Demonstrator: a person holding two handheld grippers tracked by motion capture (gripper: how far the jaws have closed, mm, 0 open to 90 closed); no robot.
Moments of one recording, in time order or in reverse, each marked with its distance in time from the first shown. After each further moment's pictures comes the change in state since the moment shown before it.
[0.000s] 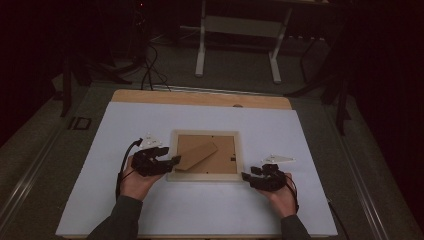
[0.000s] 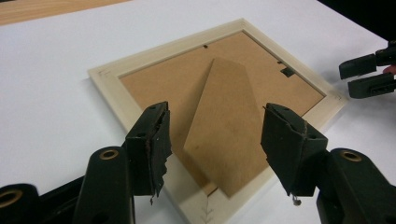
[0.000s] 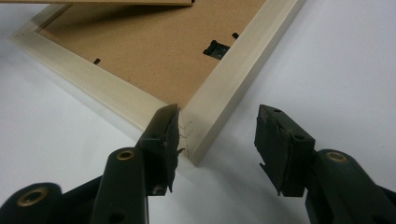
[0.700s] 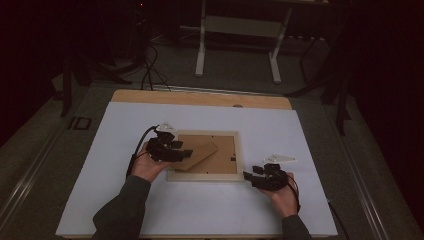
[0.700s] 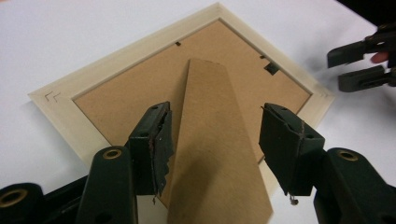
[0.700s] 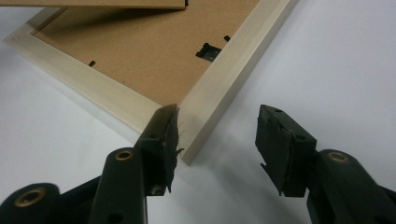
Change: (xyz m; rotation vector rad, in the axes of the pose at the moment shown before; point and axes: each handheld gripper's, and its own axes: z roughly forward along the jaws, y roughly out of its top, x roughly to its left) left arm 0.010 0.034 0.041 0.134 -0.135 0.036; right arm -0.003 0.001 -0.004 -0.009 -0.013 0.004
